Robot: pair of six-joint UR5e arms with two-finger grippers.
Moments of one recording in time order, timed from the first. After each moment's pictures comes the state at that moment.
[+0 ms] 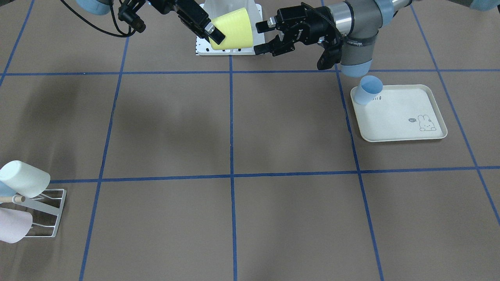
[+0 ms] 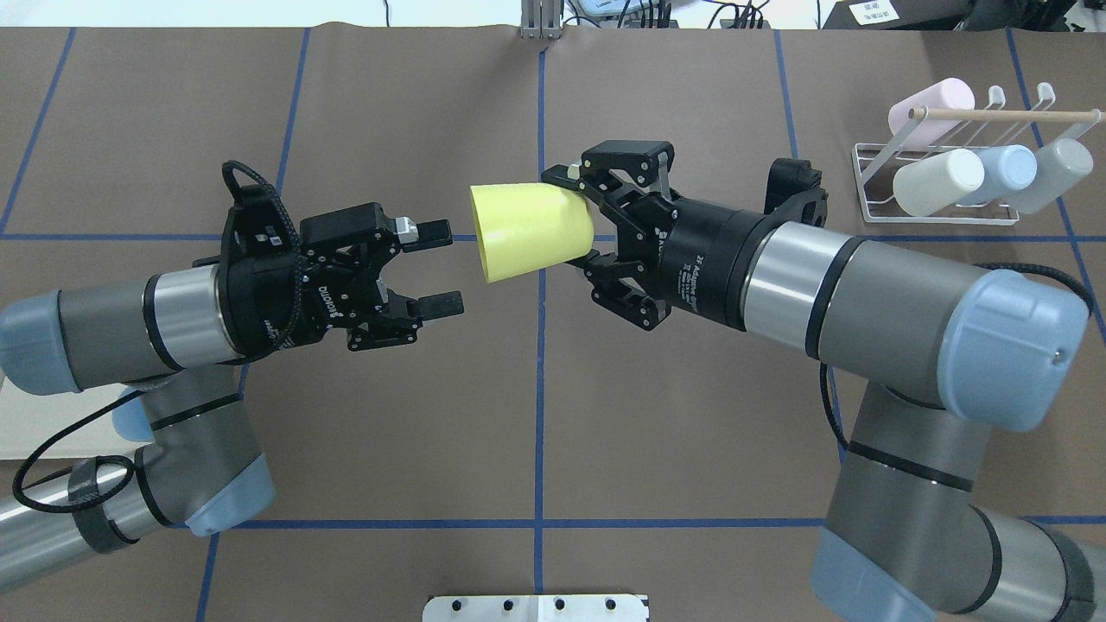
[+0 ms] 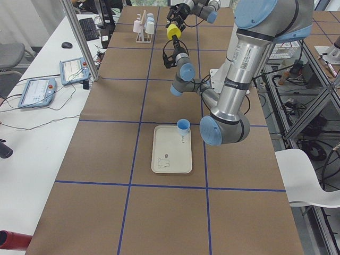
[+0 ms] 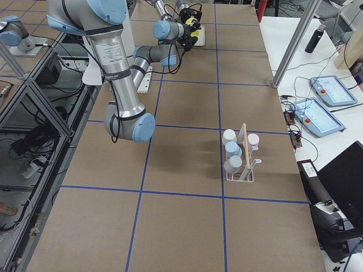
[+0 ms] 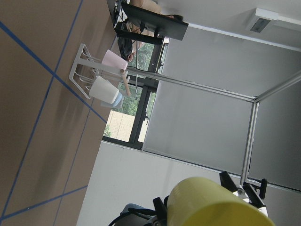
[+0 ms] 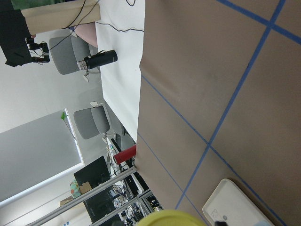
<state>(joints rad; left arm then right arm) -0.55 -1.95 -1.69 -3.34 -1.73 -2.14 0.50 -1.16 2.09 -0.77 1.47 2.37</state>
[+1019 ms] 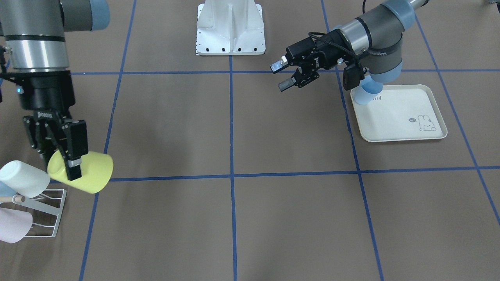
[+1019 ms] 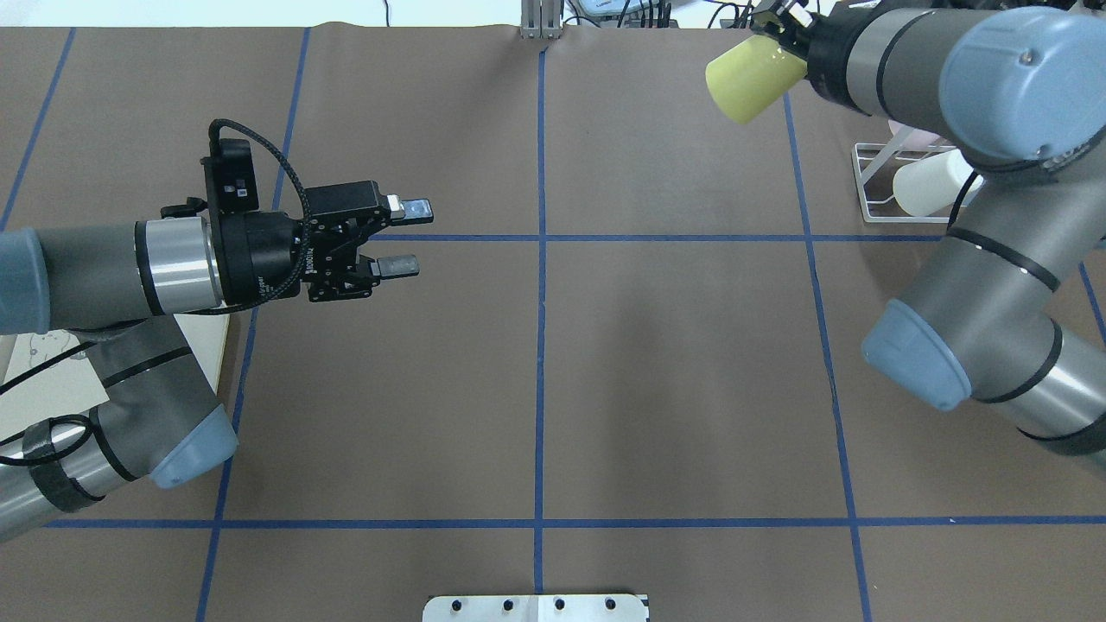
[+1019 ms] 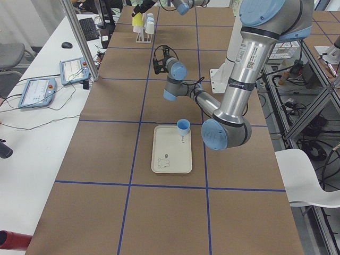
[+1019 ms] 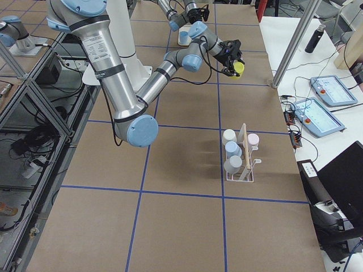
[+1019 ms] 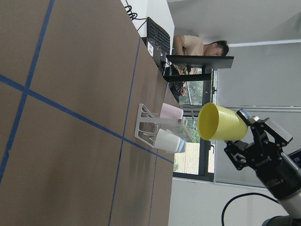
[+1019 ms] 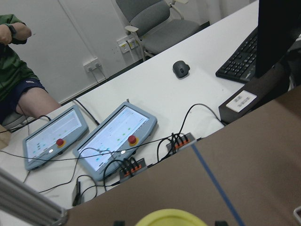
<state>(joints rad) -0.66 -1.92 -1.68 -3.08 -1.86 -1.92 0.95 -1.10 1.85 -1.29 1.45 1.41</state>
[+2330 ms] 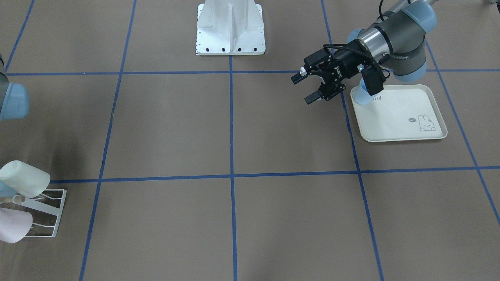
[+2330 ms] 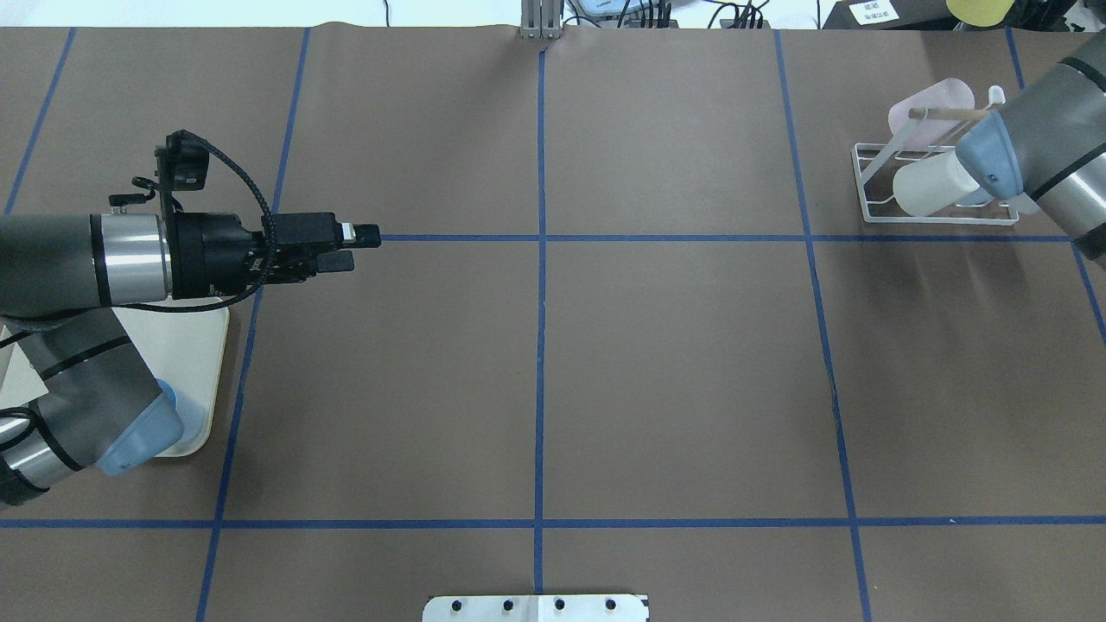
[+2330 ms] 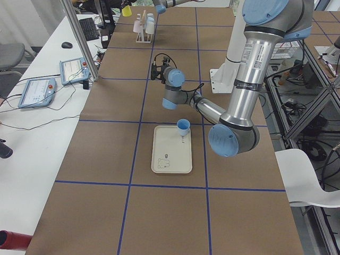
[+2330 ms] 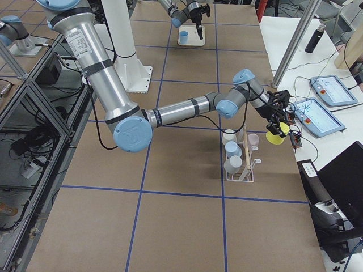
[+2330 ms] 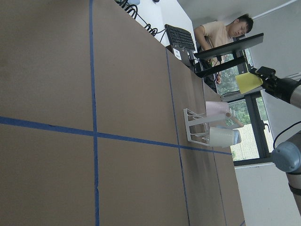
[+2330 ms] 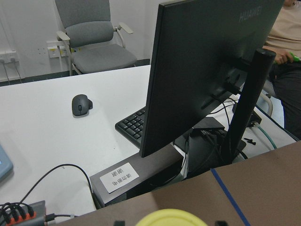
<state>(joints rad) -0.71 -1.83 -1.69 -3.04 -1.94 -1.65 1.19 -1.14 1.38 -1.01 1.49 1.04</state>
